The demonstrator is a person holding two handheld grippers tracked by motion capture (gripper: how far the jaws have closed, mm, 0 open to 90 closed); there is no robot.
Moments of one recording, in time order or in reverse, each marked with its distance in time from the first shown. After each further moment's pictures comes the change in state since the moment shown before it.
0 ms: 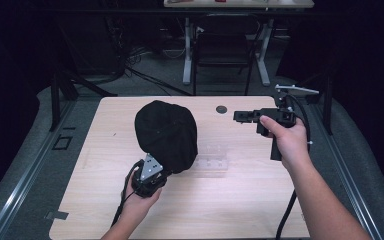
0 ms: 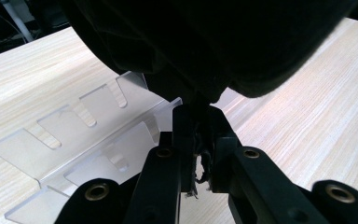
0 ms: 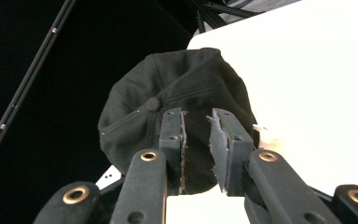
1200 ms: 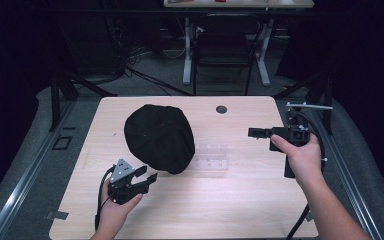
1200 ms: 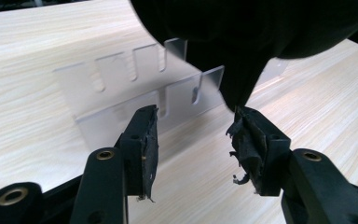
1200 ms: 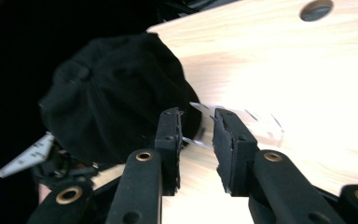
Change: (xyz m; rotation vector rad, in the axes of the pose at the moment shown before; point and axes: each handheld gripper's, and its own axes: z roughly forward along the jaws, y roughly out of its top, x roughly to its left) left arm 0.036 -0.036 -0.038 -0.020 0.007 -0.201; right arm -0.023 -0.034 -0.024 -0.010 -0.180 -0.081
